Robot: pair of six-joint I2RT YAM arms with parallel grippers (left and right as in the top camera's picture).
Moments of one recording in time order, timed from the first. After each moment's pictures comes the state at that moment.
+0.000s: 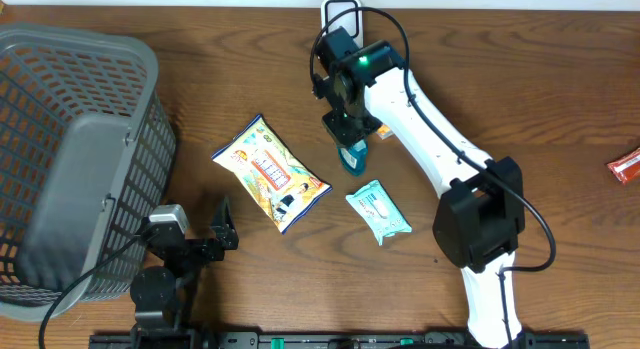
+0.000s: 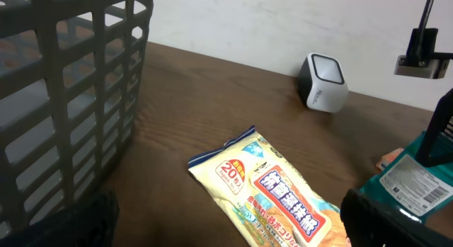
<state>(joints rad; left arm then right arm) 0.01 0.01 0.08 -0.26 0.09 -0.25 0.55 2.20 2.03 -1.30 -0.02 -0.05</state>
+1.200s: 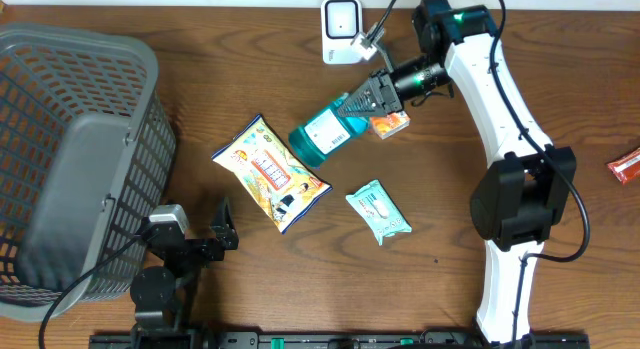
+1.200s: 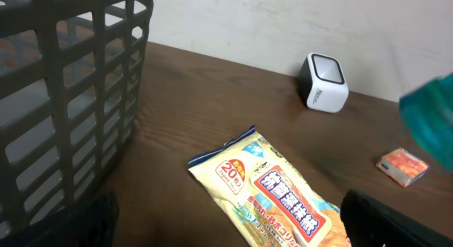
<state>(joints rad) 0.01 0.01 0.08 -0.26 0.09 -0.25 0.24 2.22 2.13 -1.50 -1.16 -0.65</state>
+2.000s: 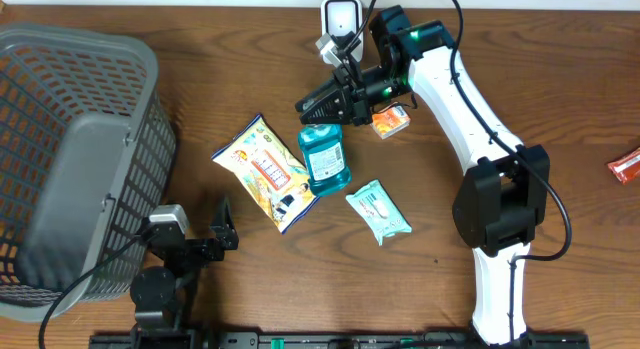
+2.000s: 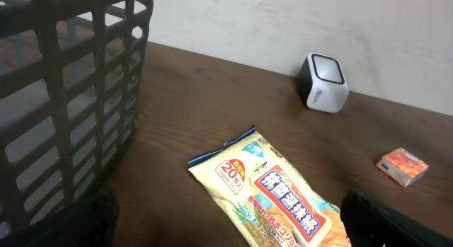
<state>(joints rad) 0.01 0.01 0.08 -0.26 0.09 -0.25 0.36 2.23 2.06 -1.32 -1.46 -0.85</state>
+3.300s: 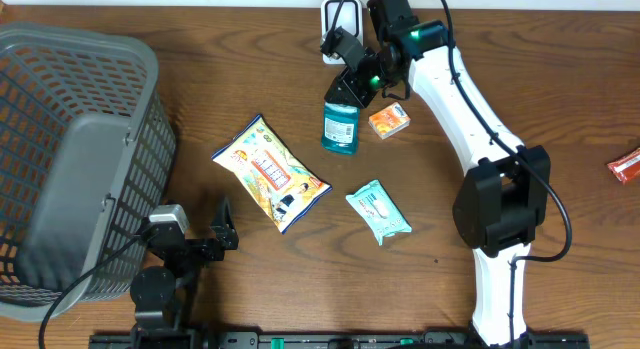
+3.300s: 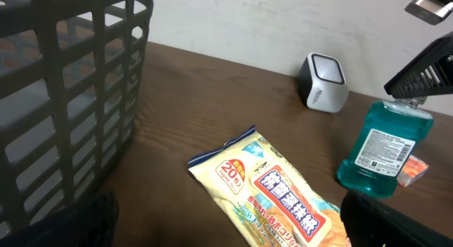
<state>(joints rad) 0.01 0.01 0.08 -0.26 0.09 -0.25 0.36 2.23 2.07 -1.00 -0.54 -0.45</state>
